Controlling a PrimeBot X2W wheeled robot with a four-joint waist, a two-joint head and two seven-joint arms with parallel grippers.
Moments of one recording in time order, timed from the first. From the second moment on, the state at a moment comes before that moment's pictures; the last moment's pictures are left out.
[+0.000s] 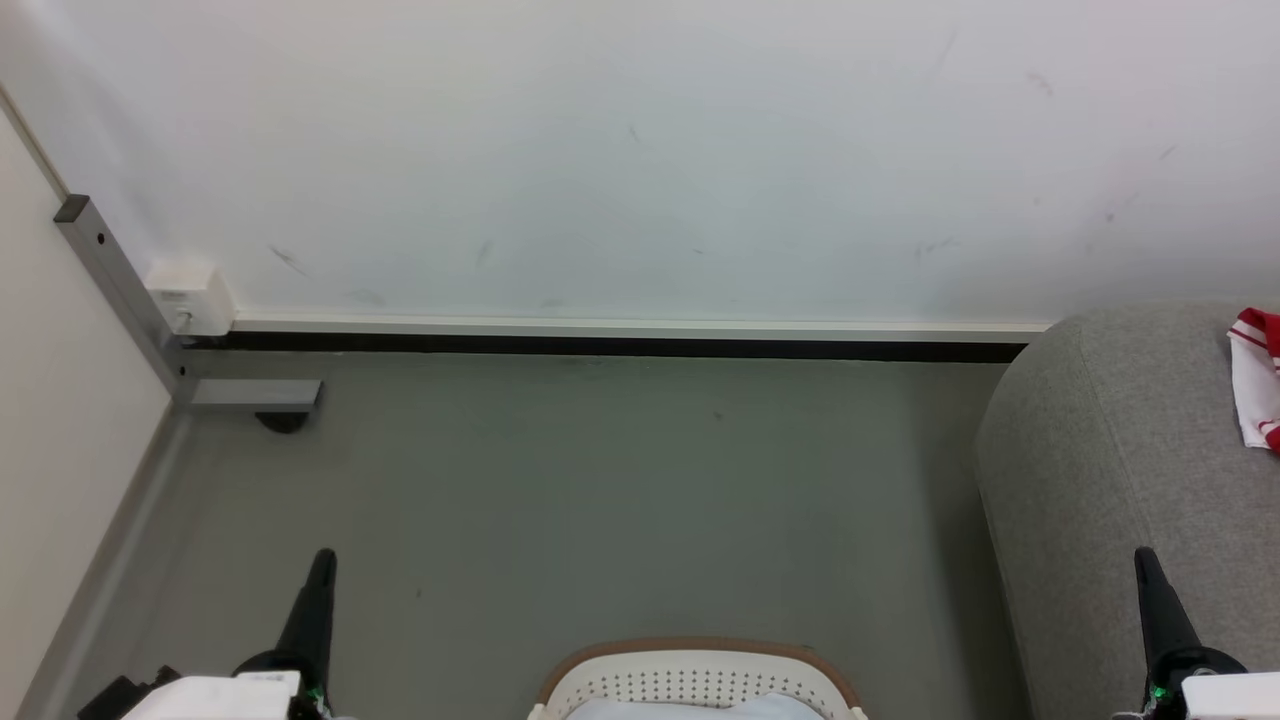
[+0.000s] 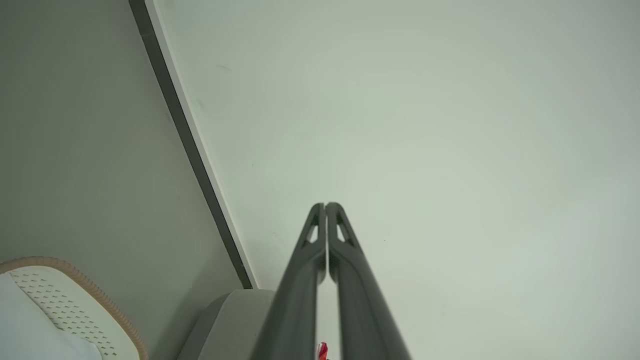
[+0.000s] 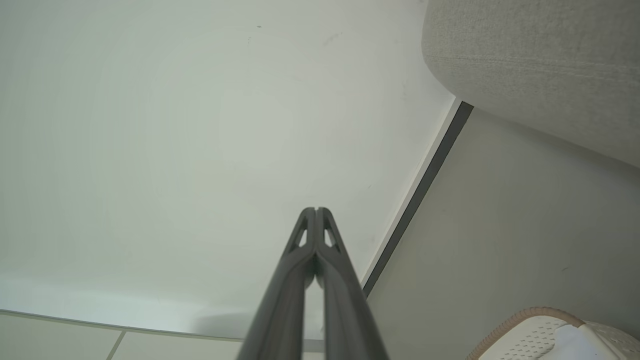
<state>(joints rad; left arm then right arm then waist) -0.09 0.05 0.09 0.26 -1.46 -0.12 0.07 -0.08 -0.04 -0.11 0.25 1.45 0.13 0.07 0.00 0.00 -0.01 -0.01</state>
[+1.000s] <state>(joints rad) -0.10 0.05 0.11 0.25 -1.61 -0.13 0.11 -0.10 -0.05 -0.11 0.25 1.61 0.13 0.11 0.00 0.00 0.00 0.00</state>
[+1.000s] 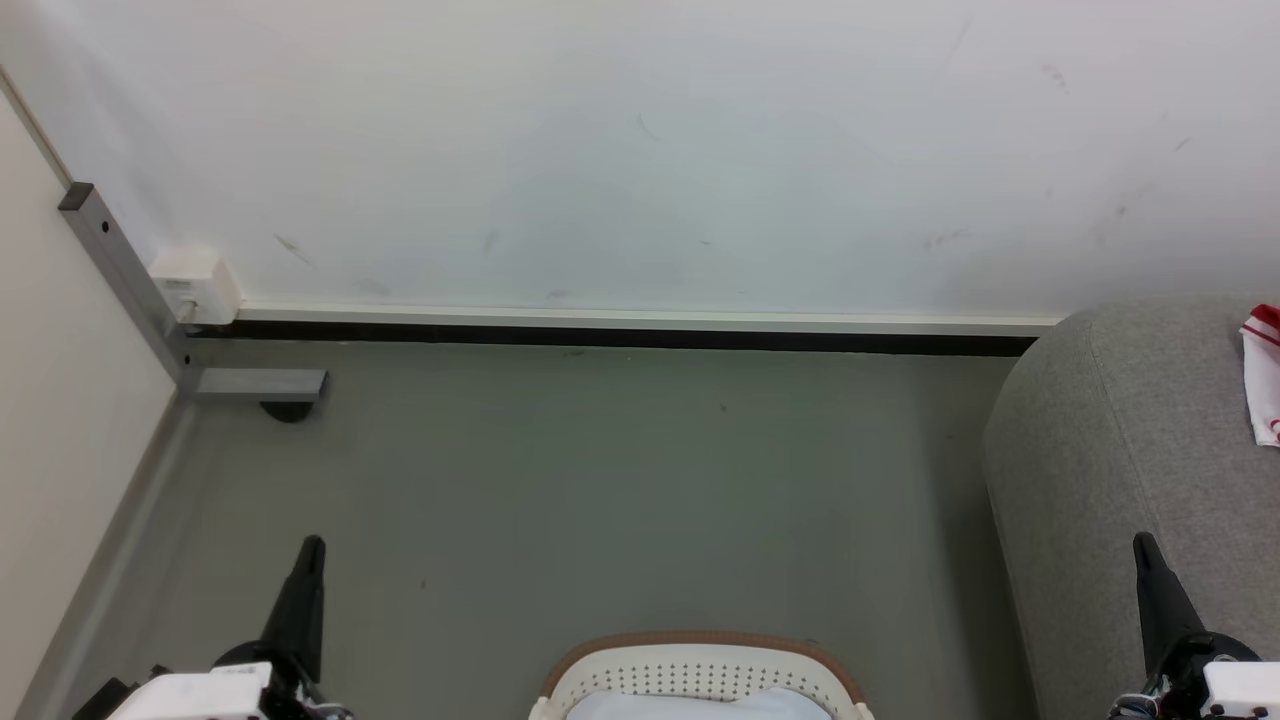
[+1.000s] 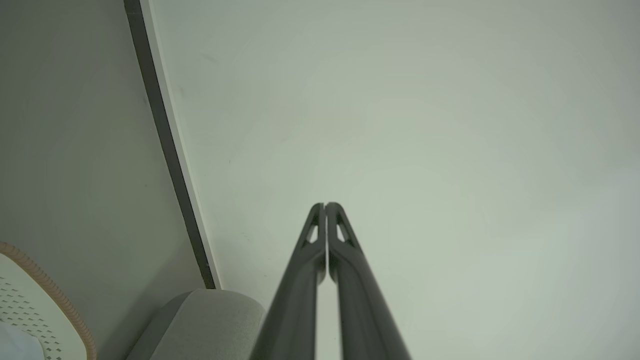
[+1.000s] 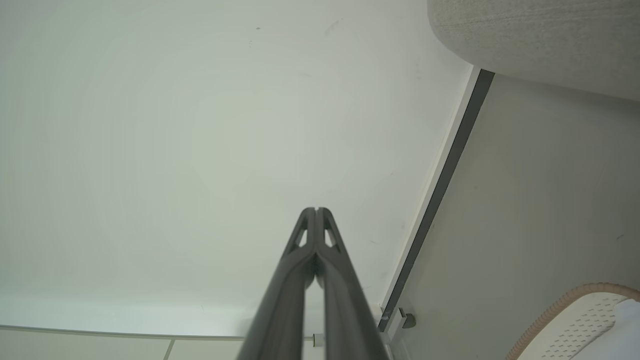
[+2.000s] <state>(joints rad) -0.10 0.05 0.11 0.25 -1.61 -0.13 0.11 -0.10 -0.05 -0.11 0.25 1.61 0.13 0.11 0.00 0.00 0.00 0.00</state>
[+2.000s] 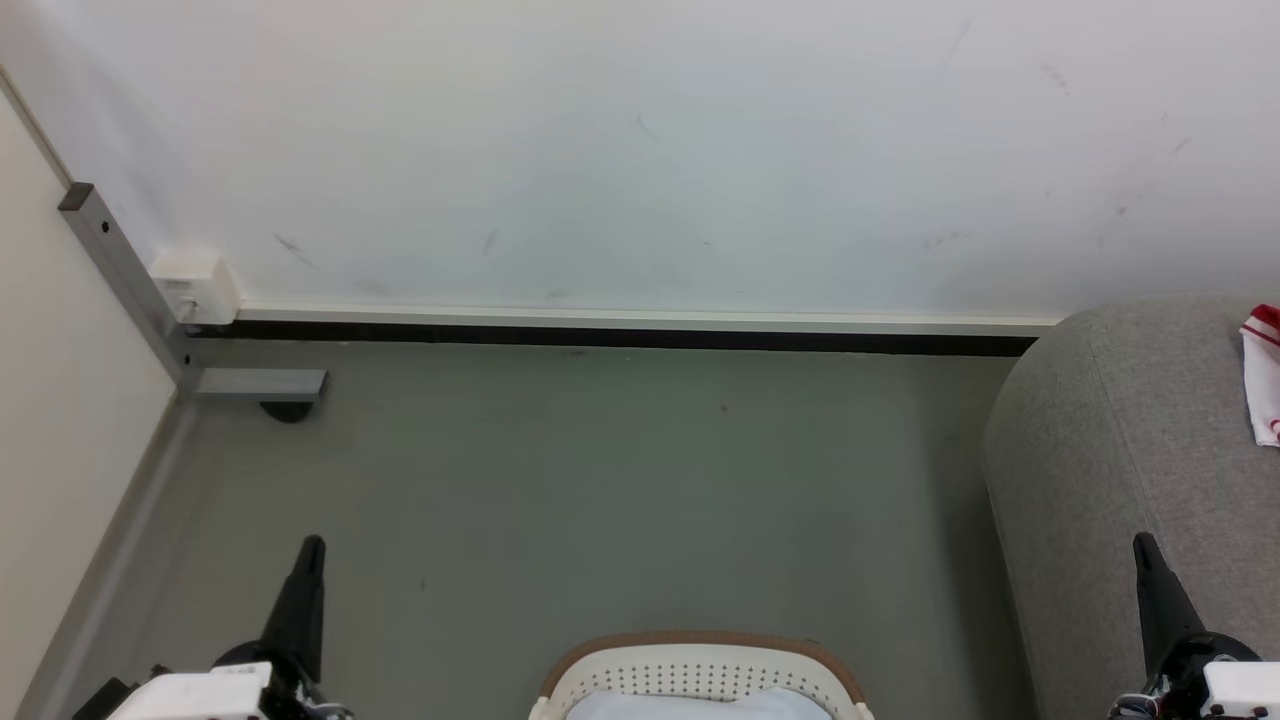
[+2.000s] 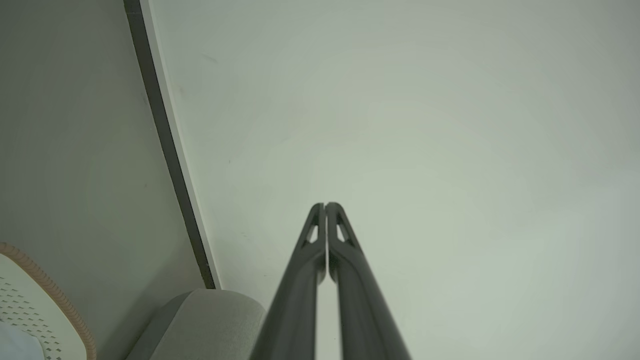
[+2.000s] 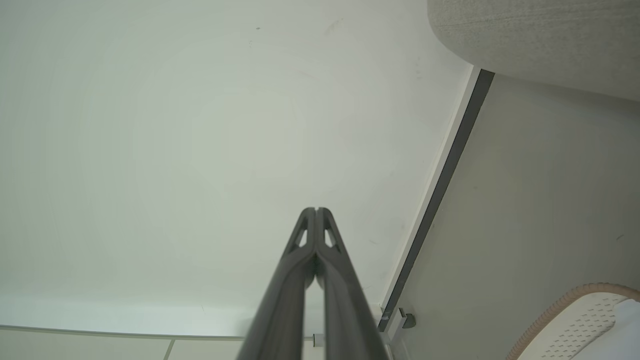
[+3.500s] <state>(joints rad) -0.10 0.05 0.11 0.25 -1.61 -0.13 0.11 -0.10 -0.05 -0.11 0.25 1.61 0.13 0.11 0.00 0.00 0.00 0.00</state>
